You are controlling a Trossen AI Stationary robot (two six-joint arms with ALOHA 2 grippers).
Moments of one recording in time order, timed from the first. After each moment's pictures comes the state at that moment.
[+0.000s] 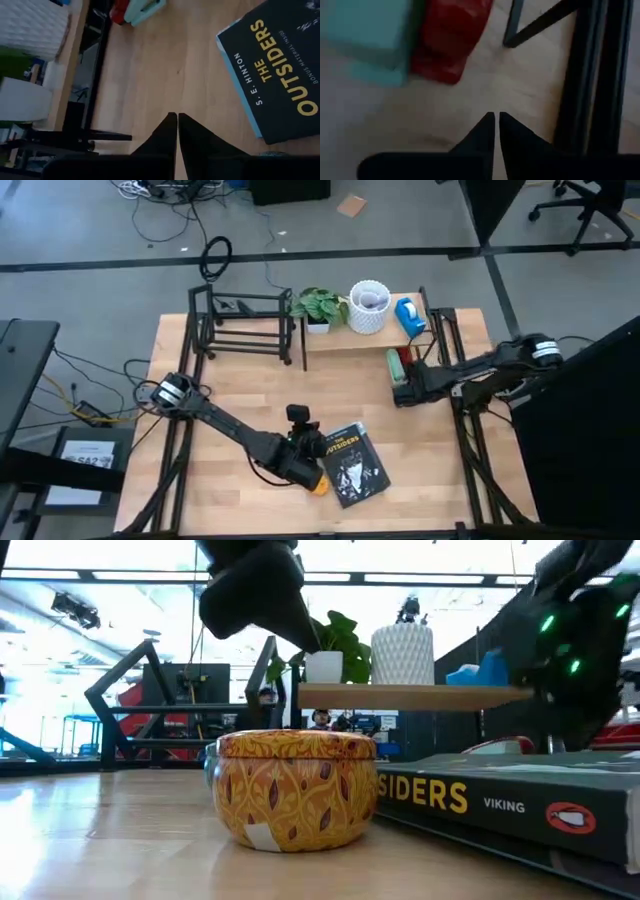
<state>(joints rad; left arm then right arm) -0.51 1.94 1.52 -0.81 -0.96 -0.27 0.18 1.28 0.63 -1.09 0.55 1.34</state>
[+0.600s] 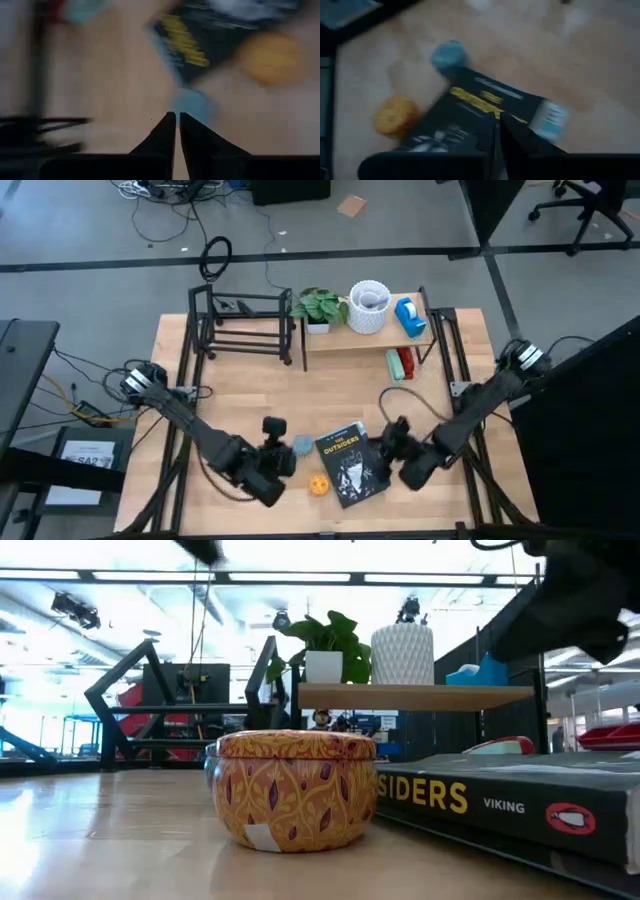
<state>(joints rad) -0.67 1.70 1.47 -0.96 -0.51 -0.27 0.73 1.56 0.82 -0.13 0.85 1.08</state>
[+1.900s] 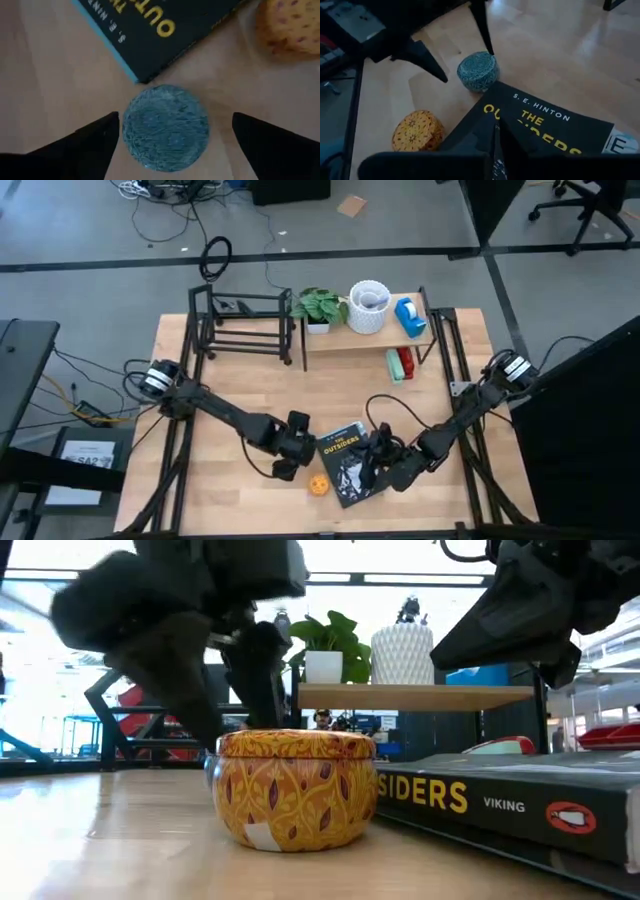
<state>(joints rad) -0.36 1.82 1.22 -0.56 -0.17 -0.05 0.69 1.68 0.82 0.14 0.83 0.97</state>
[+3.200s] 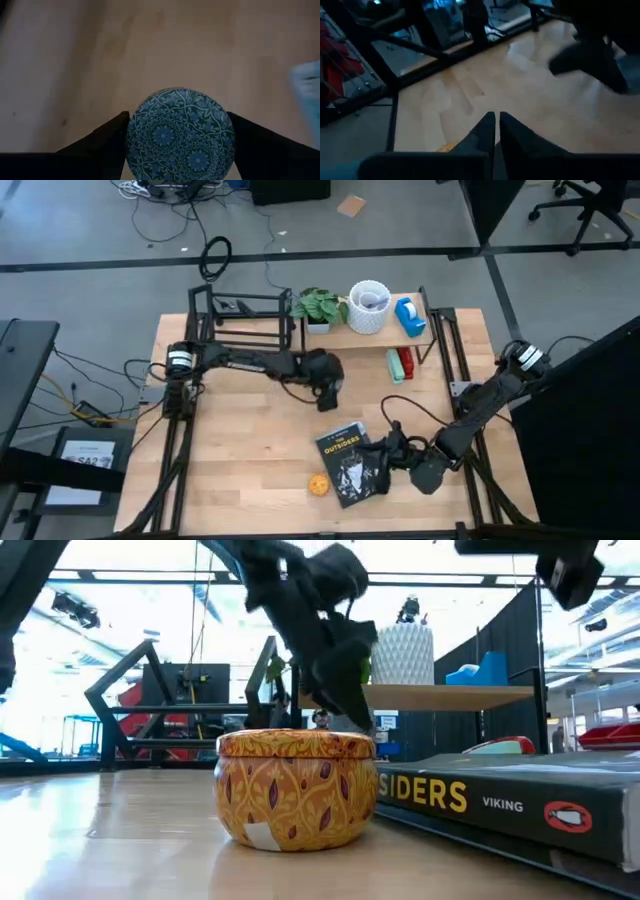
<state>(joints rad) 0.11 1.95 1.38 -0.34 -0.14 -0.04 0.79 1.52 0.82 0.20 1.01 0.78</state>
